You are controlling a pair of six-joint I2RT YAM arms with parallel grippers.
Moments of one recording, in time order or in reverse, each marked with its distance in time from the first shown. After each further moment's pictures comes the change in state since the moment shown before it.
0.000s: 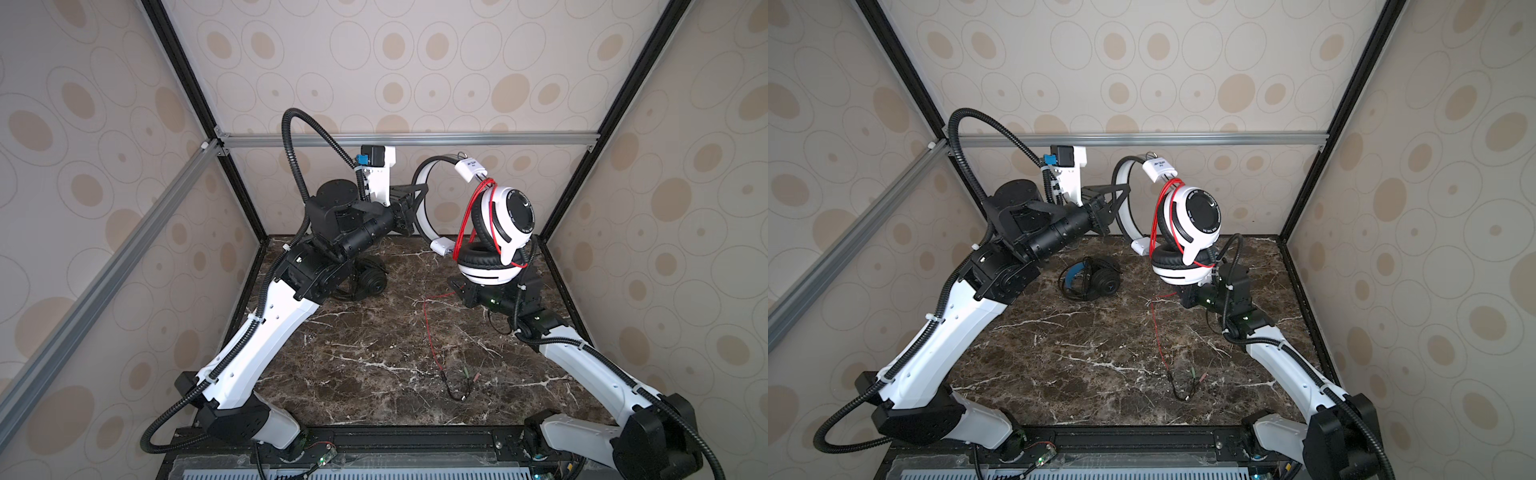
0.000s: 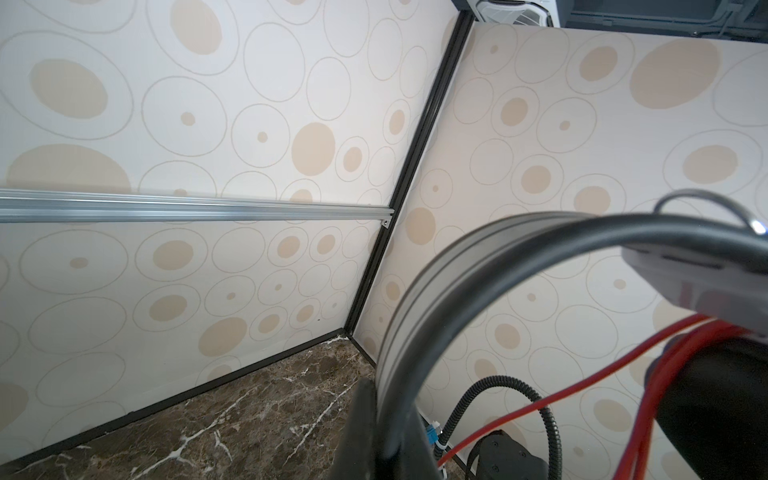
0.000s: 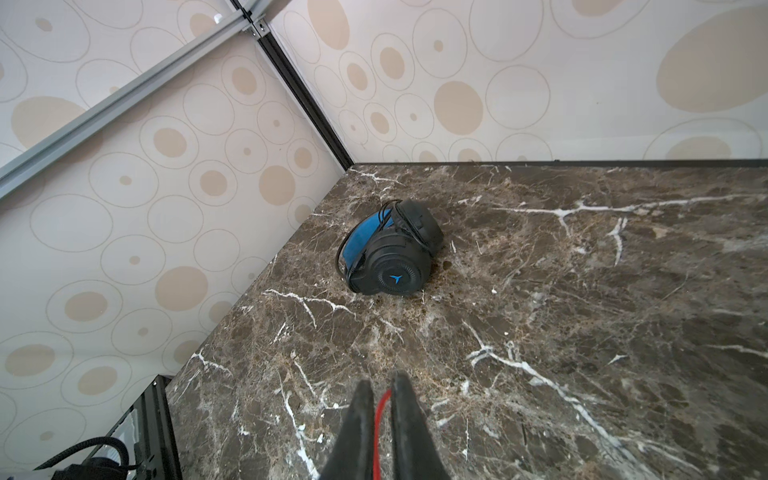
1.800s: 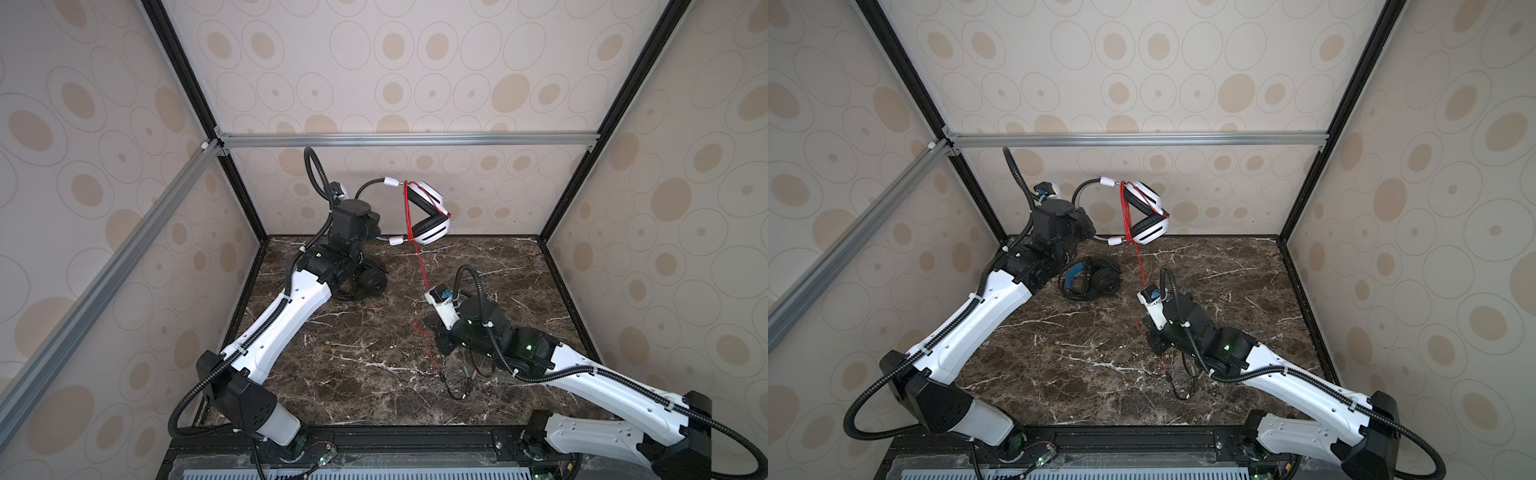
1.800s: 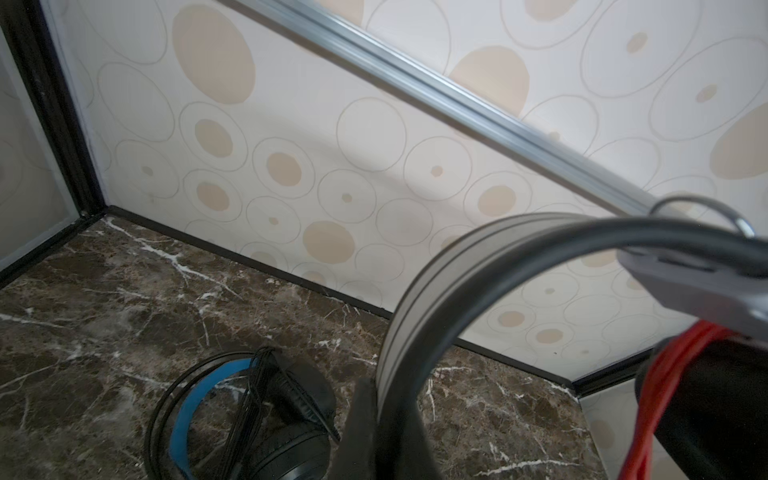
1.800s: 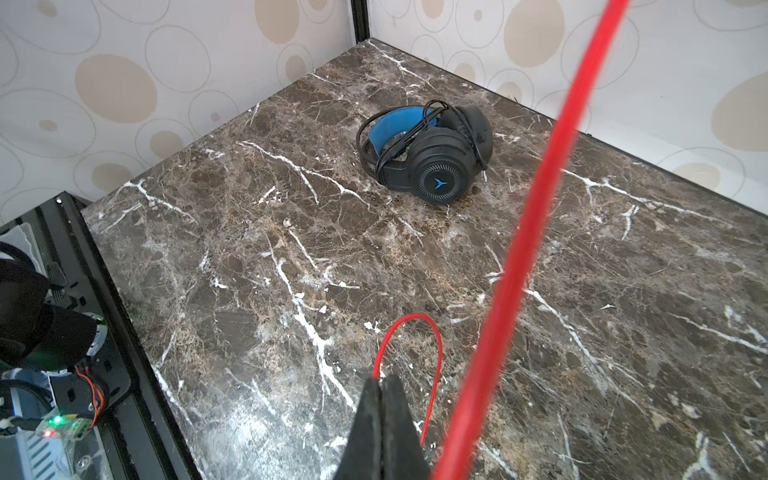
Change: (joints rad) left arm 0.185 0.045 -0.289 -0.072 -0.579 -0.220; right arm 0.607 -0.101 0.143 -0.488 0.601 -0.229
